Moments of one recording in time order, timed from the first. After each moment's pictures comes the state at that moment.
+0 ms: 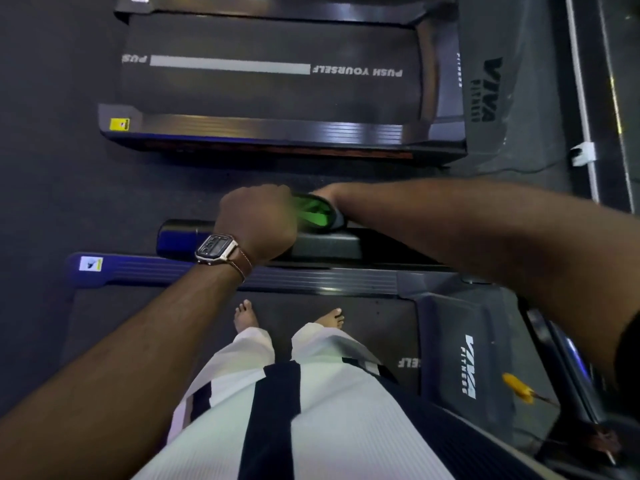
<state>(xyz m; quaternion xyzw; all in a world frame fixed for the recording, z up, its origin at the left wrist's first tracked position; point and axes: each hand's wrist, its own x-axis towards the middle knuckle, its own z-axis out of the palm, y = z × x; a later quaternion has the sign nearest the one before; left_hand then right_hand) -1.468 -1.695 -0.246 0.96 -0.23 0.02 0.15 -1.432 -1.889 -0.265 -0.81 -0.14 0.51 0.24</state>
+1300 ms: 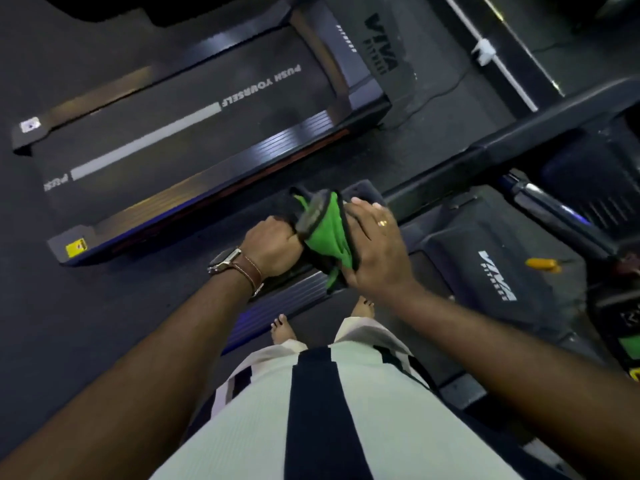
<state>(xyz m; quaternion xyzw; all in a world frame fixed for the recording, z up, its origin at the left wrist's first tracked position) -1.437 -1.703 -0.252 0.85 -0.37 -0.32 0.19 -1.593 -1.834 -0.268 -0.97 0.13 -0.17 0.14</state>
